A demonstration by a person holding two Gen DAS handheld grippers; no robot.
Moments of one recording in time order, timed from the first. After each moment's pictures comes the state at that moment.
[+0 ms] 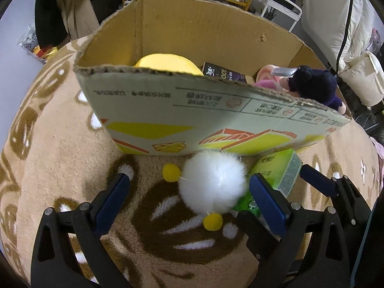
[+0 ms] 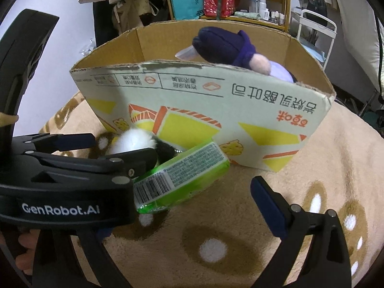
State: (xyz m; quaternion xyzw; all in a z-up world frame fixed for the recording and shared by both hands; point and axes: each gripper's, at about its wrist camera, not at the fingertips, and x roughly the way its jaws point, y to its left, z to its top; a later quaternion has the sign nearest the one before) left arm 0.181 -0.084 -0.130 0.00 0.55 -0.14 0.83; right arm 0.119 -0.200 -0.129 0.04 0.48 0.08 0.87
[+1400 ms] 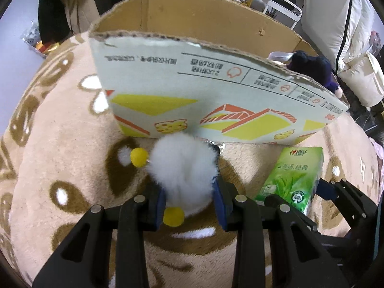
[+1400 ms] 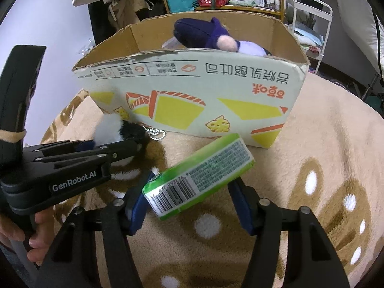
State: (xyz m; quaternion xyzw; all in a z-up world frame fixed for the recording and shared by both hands) left arm 0.156 -0.062 -0.129 -0.01 0.55 -0.14 0.83; right arm 0.096 -0.233 -0.120 0.07 0.51 0.09 0.85
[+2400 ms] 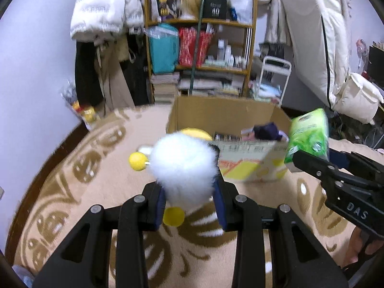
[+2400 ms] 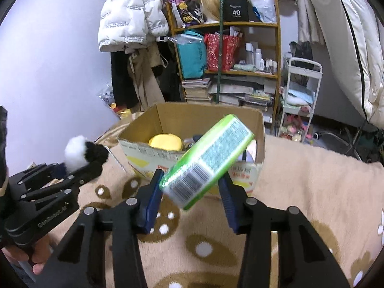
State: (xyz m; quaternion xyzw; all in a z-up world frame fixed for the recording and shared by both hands) left arm 0.065 -0.050 -0.018 0.03 0.34 -0.08 0.94; right arm 0.062 -0.236 -0.021 0.05 0.35 0.10 0.93
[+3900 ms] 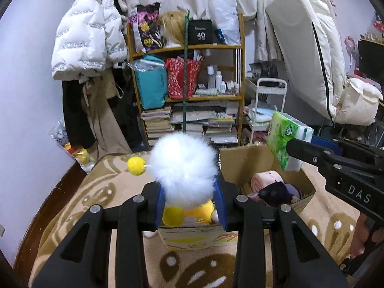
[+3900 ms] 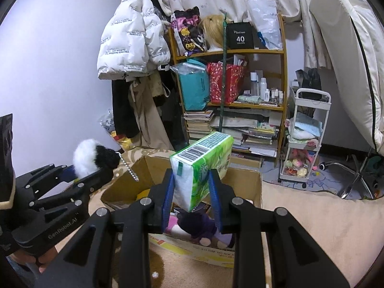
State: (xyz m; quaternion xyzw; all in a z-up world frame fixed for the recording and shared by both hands) left arm 0.151 -0.083 0.001 0.07 0.27 -0.11 0.95; right arm 0.140 -0.251 0.000 0.06 0.27 0.11 0.95
